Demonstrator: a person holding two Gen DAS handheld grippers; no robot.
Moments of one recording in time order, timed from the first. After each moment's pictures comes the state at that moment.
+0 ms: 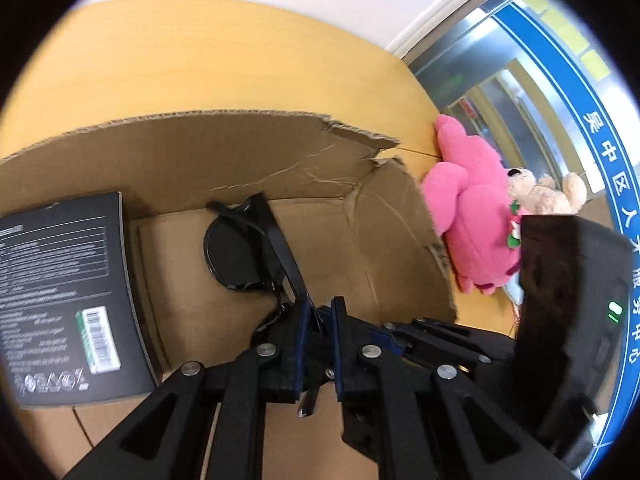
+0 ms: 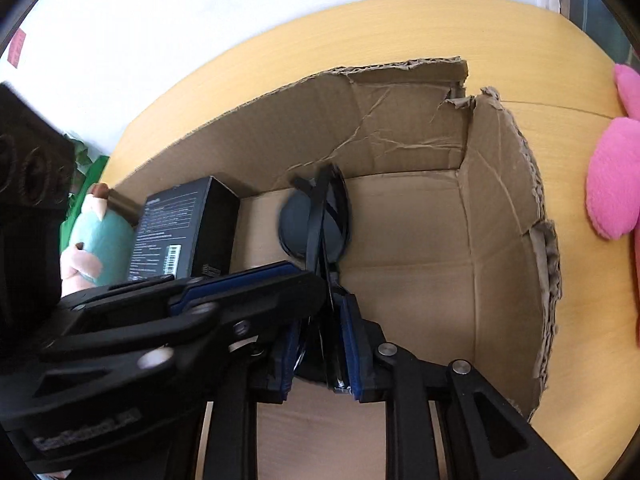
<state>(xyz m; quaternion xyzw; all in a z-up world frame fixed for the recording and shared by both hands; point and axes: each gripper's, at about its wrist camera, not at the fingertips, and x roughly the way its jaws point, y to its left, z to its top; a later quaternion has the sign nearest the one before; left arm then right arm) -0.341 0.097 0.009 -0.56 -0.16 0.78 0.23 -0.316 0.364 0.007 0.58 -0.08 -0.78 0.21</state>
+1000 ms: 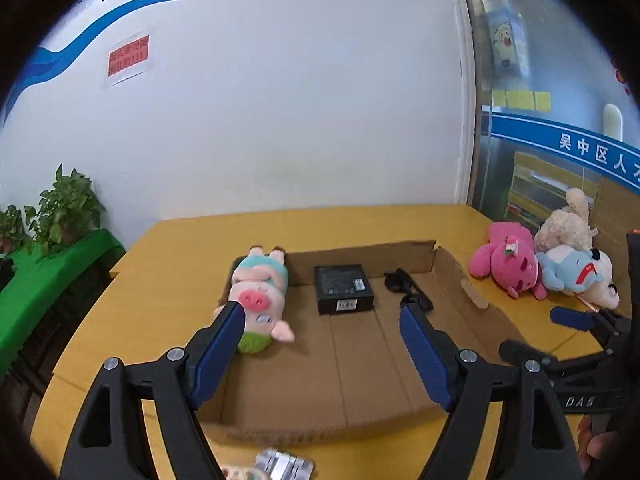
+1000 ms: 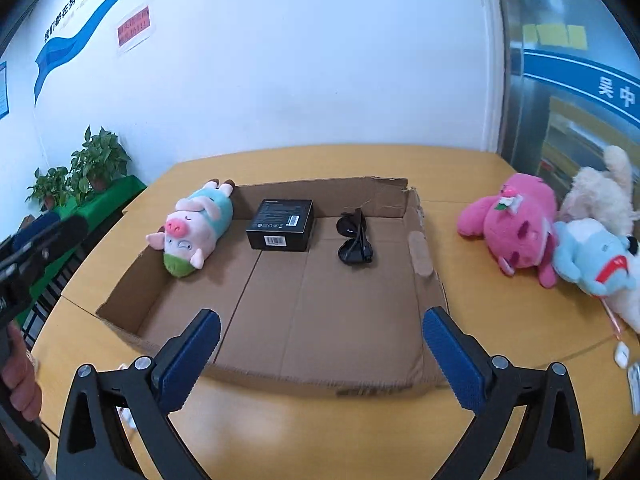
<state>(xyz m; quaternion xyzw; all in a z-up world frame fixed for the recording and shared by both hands) 0.028 0.004 0.166 -0.24 0.00 0.97 -0.03 -0.006 0.372 0.155 0.34 0.01 -0.92 0.17</state>
